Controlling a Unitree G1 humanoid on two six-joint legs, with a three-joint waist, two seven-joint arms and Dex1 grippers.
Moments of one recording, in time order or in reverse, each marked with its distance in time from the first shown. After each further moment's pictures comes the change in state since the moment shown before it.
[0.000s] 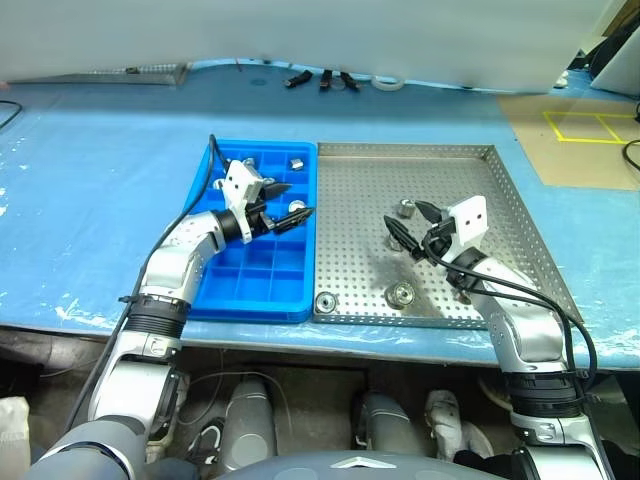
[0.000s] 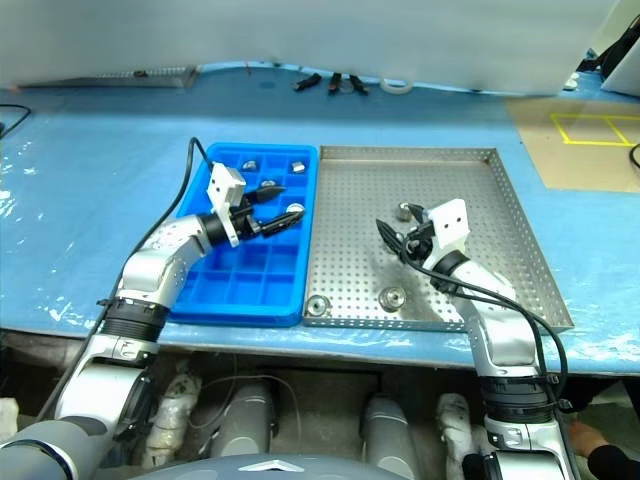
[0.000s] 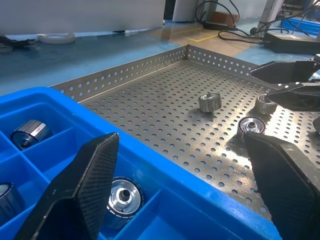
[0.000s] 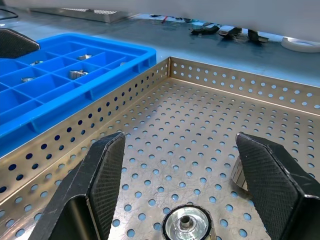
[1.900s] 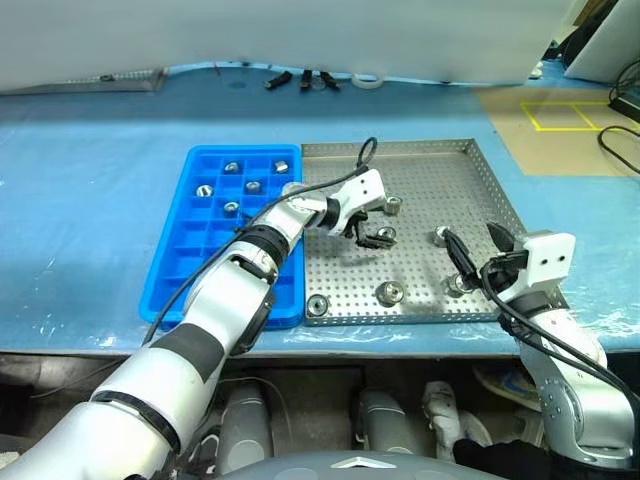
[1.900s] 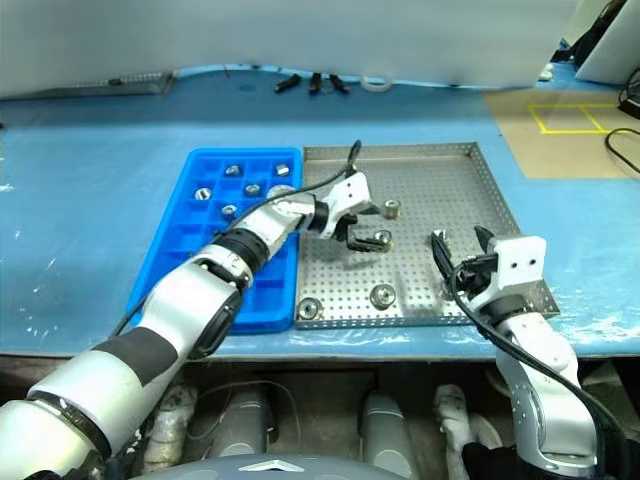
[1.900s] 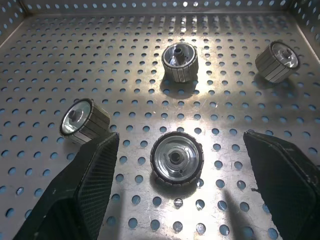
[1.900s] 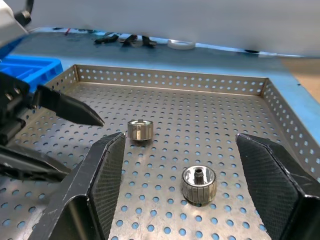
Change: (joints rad) left arm -0.626 -0.396 -0.222 1.031 0.460 -0.418 -0.069; right arm 0.383 0.056 -0.206 -0.457 0.057 0.093 -0.234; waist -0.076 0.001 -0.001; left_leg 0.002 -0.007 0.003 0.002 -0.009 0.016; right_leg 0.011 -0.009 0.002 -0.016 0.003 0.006
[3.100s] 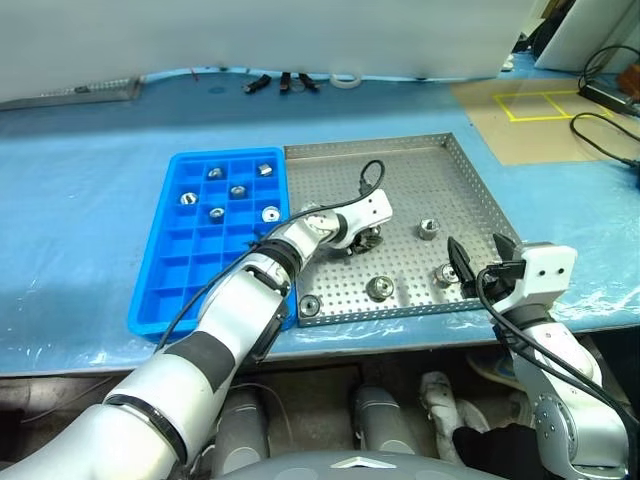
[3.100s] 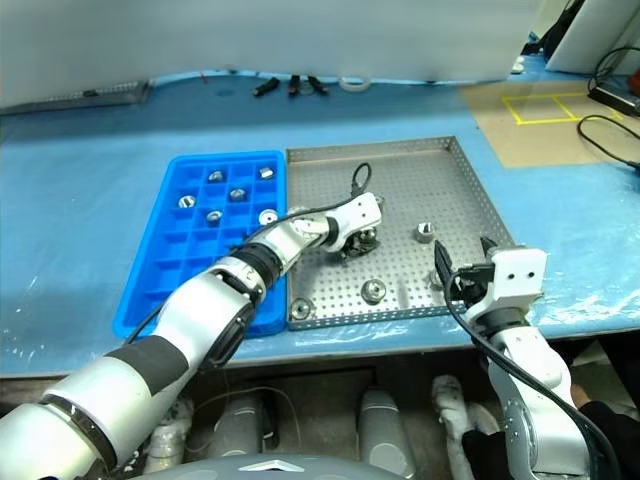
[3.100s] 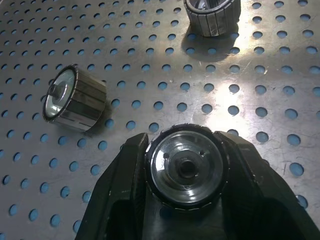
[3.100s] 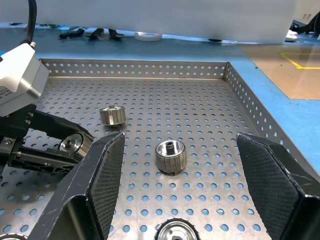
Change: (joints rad) left arm 0.031 -0.034 0.038 0.036 0.150 0.070 0.254; right arm 0.023 0.034 0.034 -0.031 -0.045 0.016 -0.064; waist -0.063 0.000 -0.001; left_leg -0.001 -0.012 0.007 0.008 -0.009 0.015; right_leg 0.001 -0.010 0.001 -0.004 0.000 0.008
